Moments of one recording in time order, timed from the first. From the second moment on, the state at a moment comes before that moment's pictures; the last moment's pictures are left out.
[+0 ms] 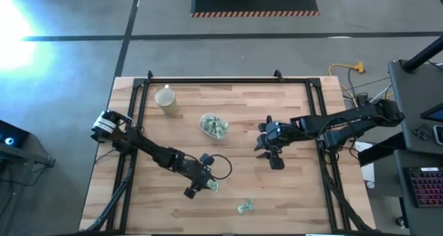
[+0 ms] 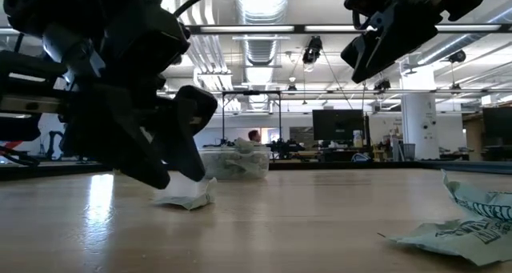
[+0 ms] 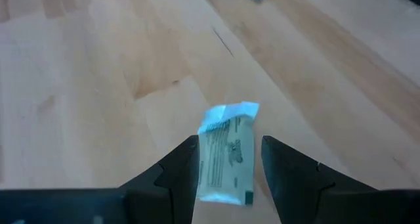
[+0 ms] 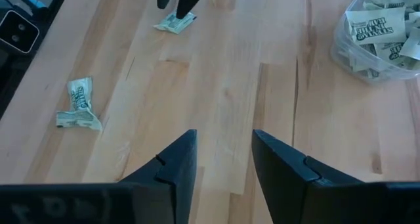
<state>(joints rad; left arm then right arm) -0.38 1.74 0.71 0.38 0.05 0.11 0.11 1.26 0.80 -0.38 -0.16 0.05</state>
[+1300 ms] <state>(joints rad) -0.34 1.79 0.73 0.37 0.04 0.12 0.11 1.27 0.80 -0.36 -0.16 0.04</state>
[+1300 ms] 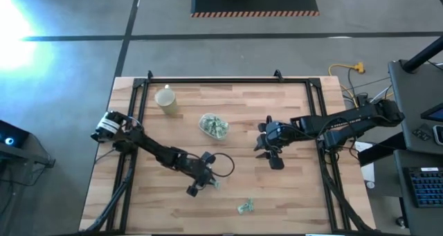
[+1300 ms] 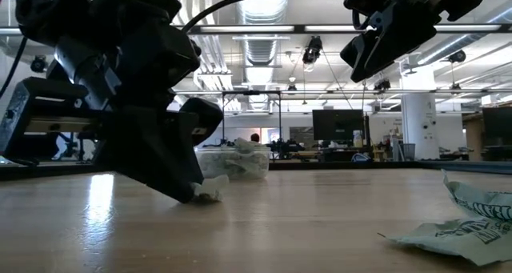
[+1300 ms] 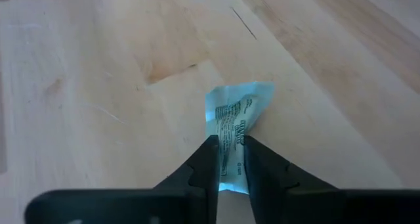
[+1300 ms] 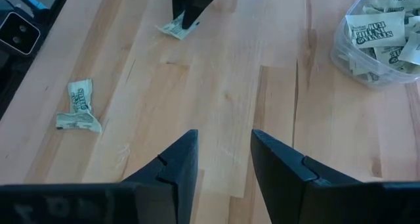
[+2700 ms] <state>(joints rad) -0.35 1.70 0.73 0.29 -0.17 0.14 0.11 1.27 0.80 -0.36 -0.16 0.03</state>
